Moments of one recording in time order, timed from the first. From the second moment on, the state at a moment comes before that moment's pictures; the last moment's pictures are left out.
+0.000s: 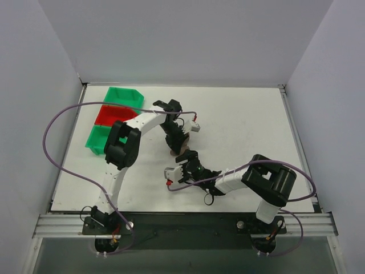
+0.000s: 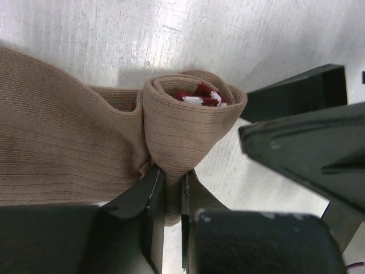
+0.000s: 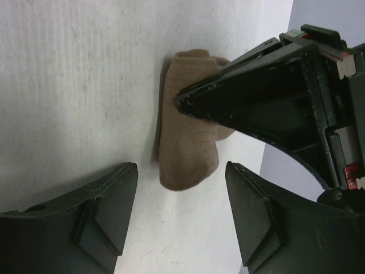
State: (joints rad) left arm -0.55 2.31 1.86 -1.10 0.57 0.66; right arm 1.02 1.70 0.52 0.65 0.36 -1.12
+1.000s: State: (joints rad) left arm -0.57 2.25 1.77 -1.01 0.54 0.67; right arm 0.99 1.85 0.74 0.47 0.37 -1.06
